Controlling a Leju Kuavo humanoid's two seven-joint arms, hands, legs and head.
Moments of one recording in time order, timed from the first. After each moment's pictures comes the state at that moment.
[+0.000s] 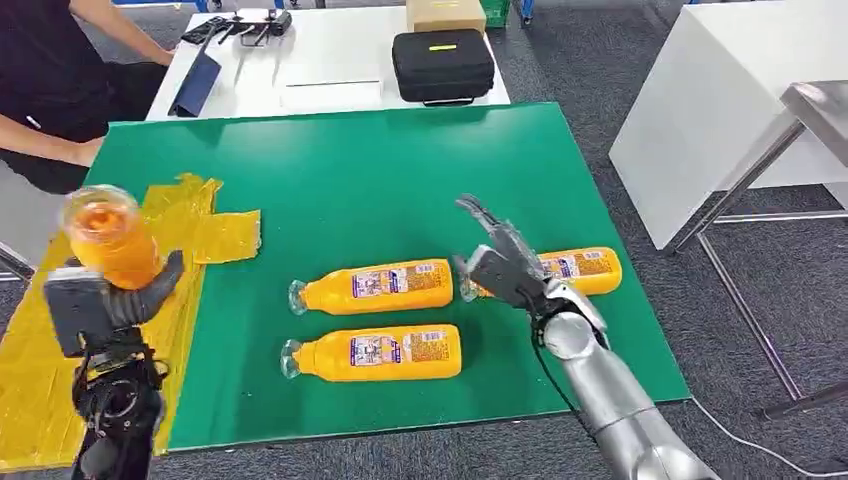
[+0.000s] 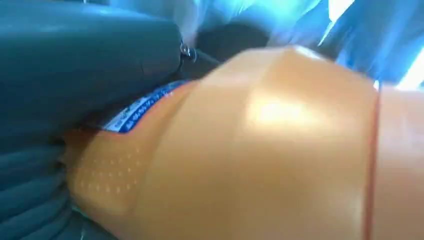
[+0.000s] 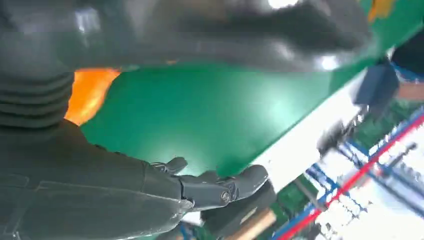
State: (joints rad) left arm -0.19 0.06 -0.03 -1.48 -0.59 0.61 -0.30; right arm -0.36 -0.12 0.32 -1.29 0.42 0.01 -0.27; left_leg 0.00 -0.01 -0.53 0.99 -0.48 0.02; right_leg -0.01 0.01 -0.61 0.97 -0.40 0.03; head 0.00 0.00
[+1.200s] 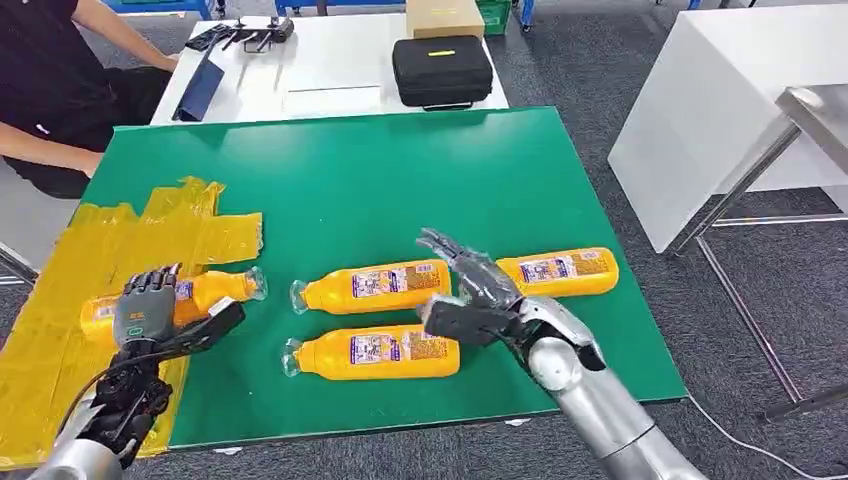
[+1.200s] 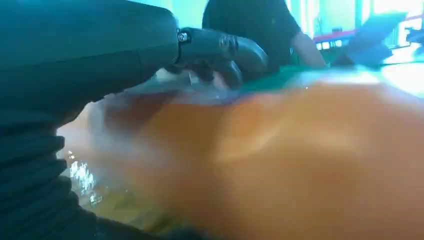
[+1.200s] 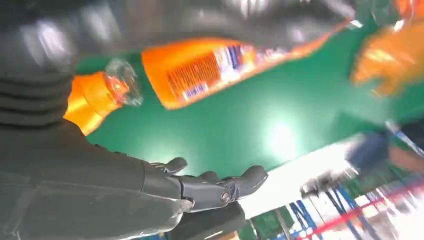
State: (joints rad) left arm -0.52 0.16 -0.09 -0.50 -1.34 0.56 -0.12; right arm -0.33 -0.15 0.56 -1.42 0.63 0.08 -0.11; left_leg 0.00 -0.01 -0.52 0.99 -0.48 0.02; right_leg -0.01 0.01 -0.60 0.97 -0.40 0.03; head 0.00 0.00
